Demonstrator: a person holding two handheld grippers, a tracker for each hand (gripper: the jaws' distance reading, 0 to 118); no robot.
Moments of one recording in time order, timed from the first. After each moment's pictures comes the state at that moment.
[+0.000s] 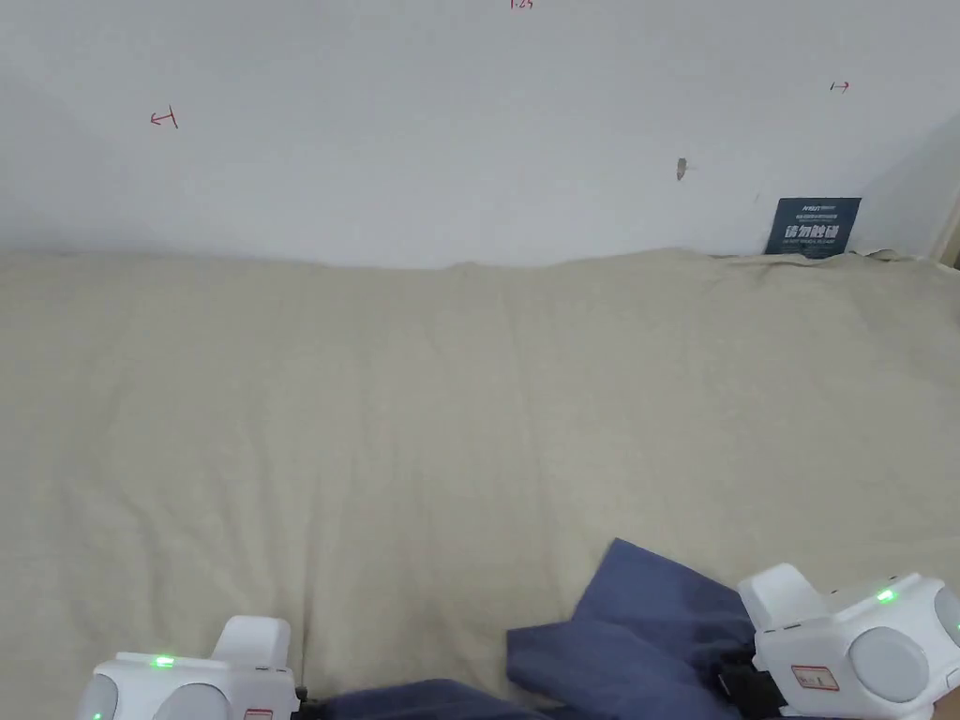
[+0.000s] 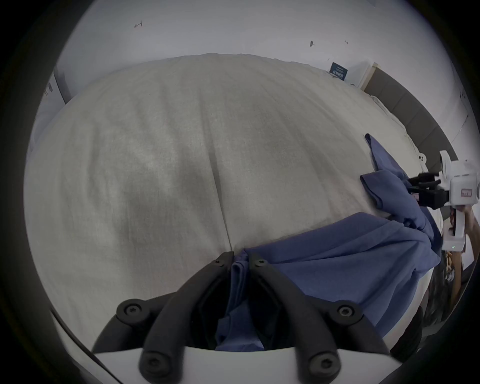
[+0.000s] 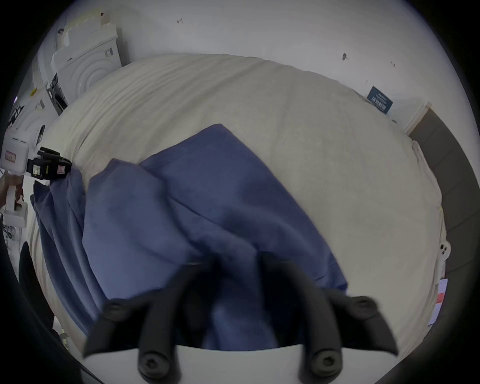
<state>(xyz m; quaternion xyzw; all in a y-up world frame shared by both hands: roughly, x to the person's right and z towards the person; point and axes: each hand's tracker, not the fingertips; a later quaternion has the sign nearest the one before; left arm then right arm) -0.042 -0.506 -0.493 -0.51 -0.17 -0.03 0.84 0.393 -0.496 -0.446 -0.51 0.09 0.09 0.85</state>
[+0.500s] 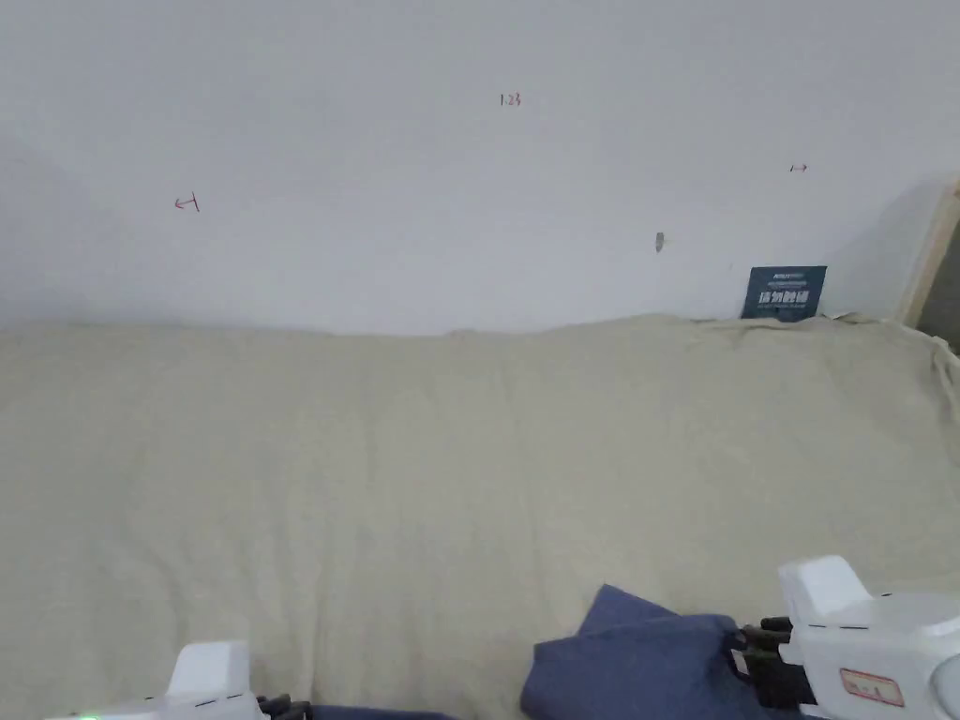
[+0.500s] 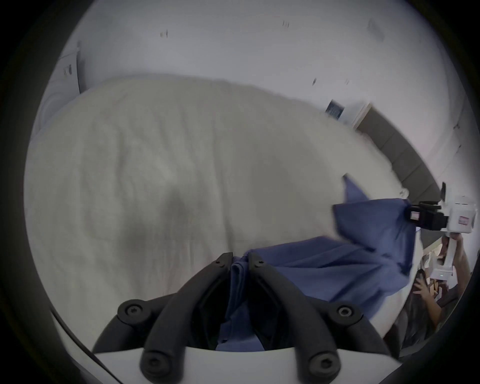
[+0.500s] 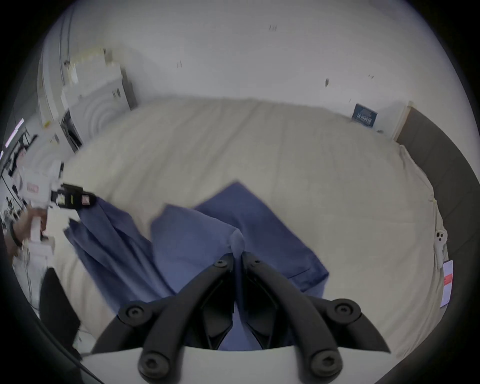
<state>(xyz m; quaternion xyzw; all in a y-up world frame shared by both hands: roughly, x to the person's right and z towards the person) -0.082 -0.433 -0.439 -0.41 -0.20 0.07 0.89 0.390 -0.380 -0.373 -0.38 0.09 0.01 0.92</state>
